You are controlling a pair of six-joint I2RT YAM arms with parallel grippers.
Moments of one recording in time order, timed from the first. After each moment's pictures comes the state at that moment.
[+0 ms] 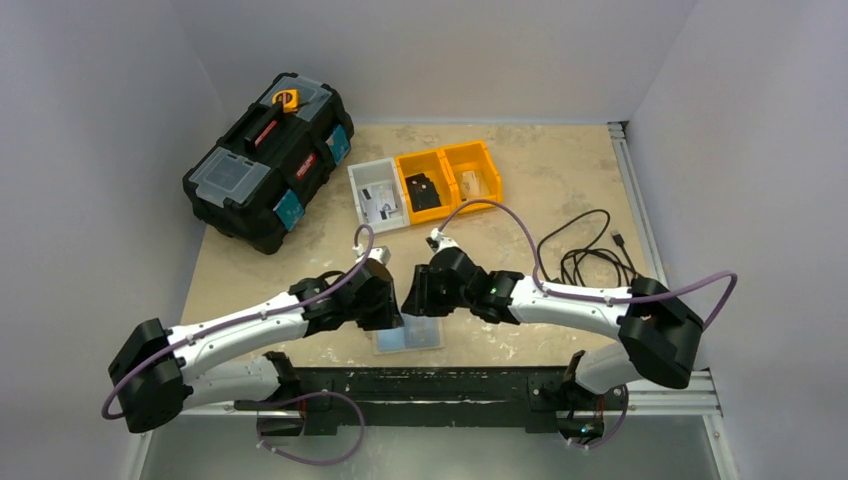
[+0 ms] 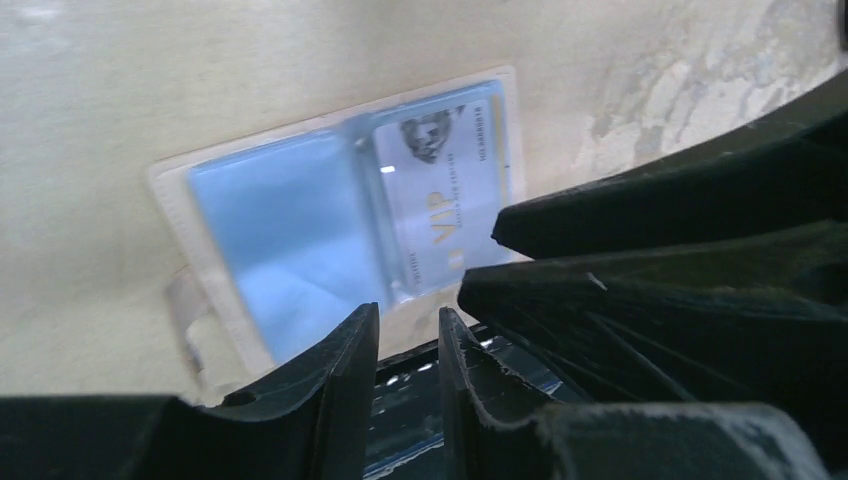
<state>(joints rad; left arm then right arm) -0.94 1.08 0.65 -0.54 -0.08 -0.97 1.05 1.43 0.81 -0.08 -0.03 0.96</state>
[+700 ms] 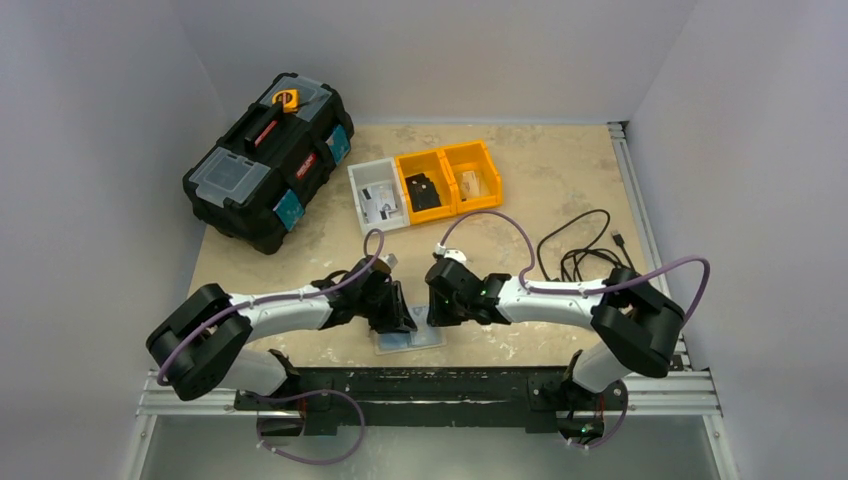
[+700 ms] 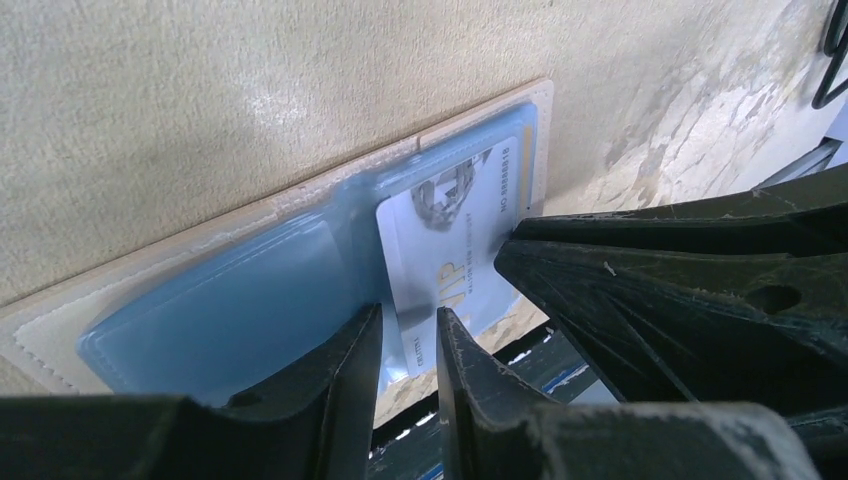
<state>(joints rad) -0.80 1.36 0.50 -0.07 0.25 -0.99 1.04 1.53 0.77 -0.23 0.09 0.90</state>
